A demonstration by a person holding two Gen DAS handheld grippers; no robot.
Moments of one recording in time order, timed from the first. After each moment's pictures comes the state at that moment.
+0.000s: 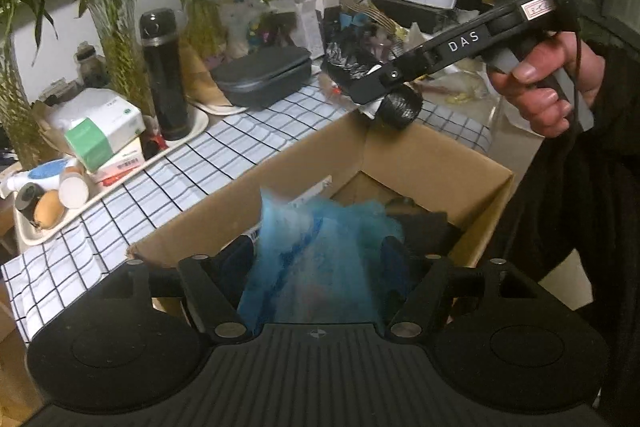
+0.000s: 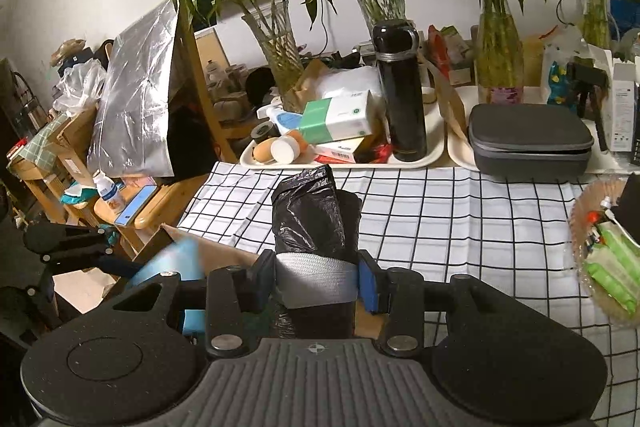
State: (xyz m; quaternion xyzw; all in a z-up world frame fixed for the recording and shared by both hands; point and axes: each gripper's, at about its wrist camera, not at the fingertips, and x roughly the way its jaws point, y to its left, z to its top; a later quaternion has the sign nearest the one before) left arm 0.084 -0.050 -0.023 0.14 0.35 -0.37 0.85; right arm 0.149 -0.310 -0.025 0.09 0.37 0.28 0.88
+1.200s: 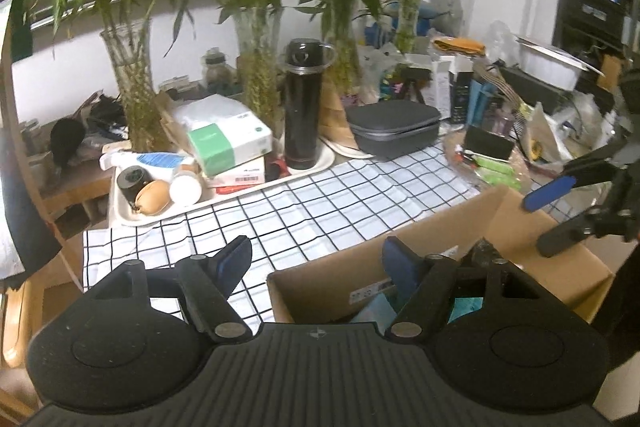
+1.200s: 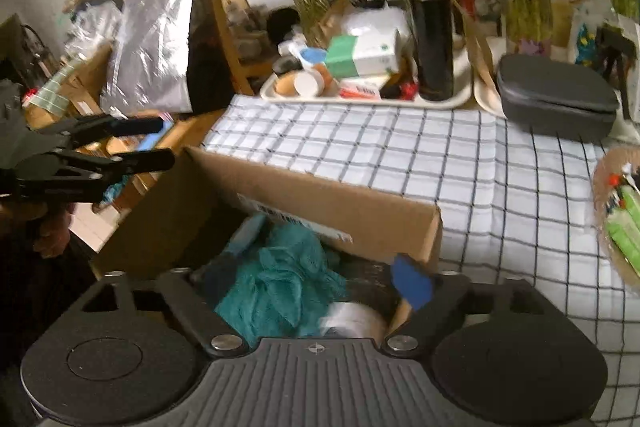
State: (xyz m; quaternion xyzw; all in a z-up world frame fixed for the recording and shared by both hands) left arm 0.107 -0.013 -0.005 0.06 0.31 -0.20 0.93; right arm 0.126 -0.296 -0.036 0.05 0.42 0.32 0.85
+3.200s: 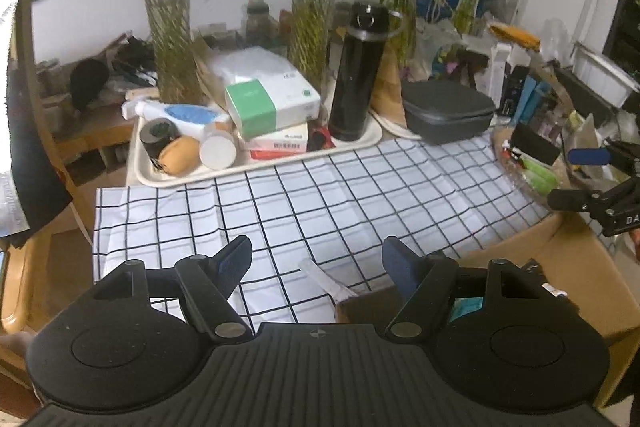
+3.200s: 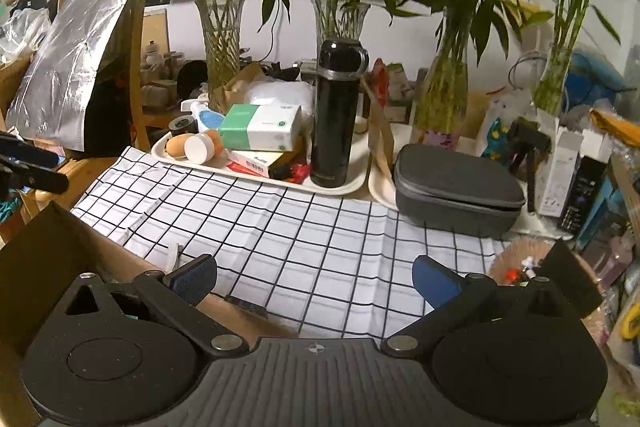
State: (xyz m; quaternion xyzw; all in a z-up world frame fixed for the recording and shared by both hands) left arm 0.170 0.007 -0.017 0.02 0.39 -0.15 0.91; right arm 0.177 -0.297 -0.046 -0.04 0.34 0.17 0.92
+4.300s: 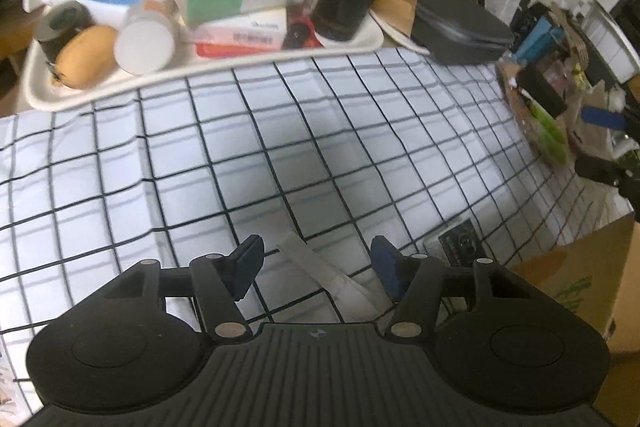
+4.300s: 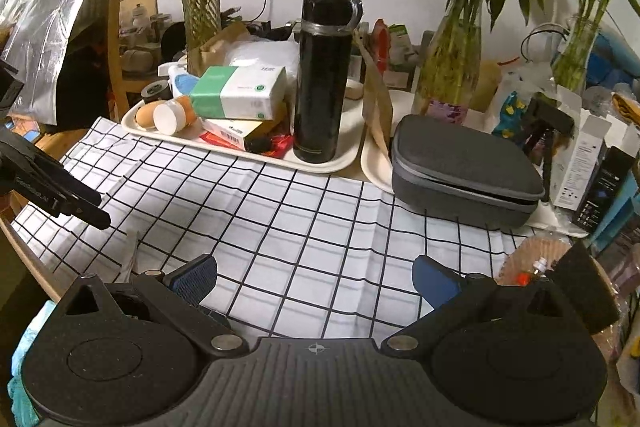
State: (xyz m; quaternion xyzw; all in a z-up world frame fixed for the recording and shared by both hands) left arm 0.282 0.016 -0.117 -0.02 0.54 -0.23 0.81; right arm 0.246 -0.293 -0.081 -0.07 0.38 0.18 0.90
